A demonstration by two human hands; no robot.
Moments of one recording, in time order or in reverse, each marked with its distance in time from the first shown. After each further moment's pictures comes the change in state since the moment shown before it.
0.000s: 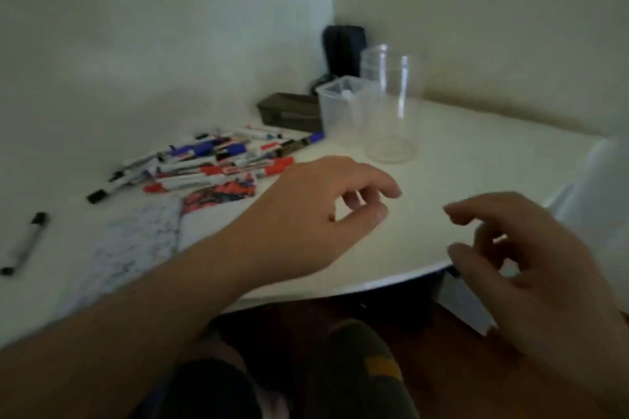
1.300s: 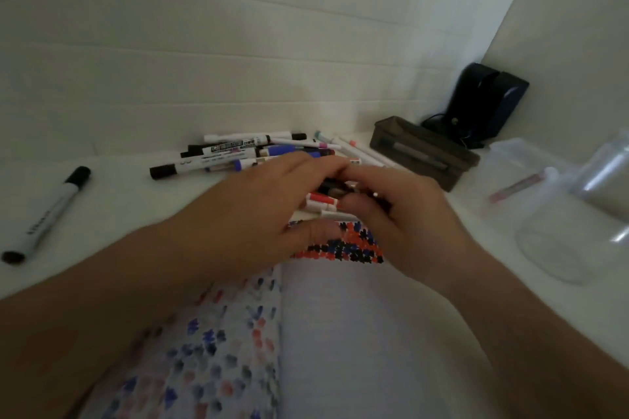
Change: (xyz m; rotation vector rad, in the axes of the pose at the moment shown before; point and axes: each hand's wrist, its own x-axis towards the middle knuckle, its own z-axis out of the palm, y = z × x) left_hand -0.061 -0.247 -0.090 0.269 0.219 -0.125; right_hand 0.207 -0.066 0.262 -0.121 -0.442 -0.384
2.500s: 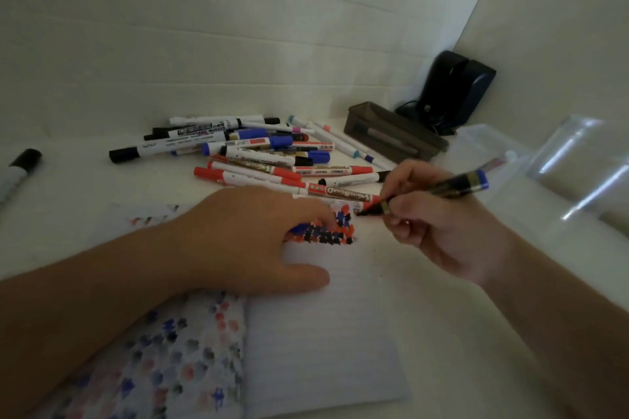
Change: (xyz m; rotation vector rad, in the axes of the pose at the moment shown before) left_hand 0.002 0.036 0.012 0.012 -0.471 -0.117; right_hand -0.033 0.039 -0.040 0.984 -0.113 0.472
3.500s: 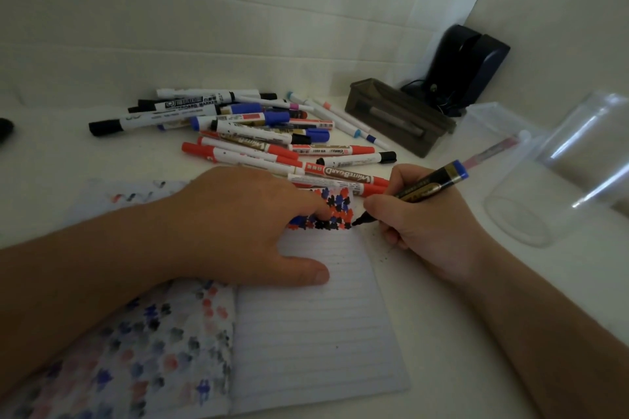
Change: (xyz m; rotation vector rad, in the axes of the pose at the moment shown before) left_hand 0.009 0.002 0.007 0.187 -0.024 0.009; right_hand -0.001 0.023 0.020 -0.317 0.262 0.103
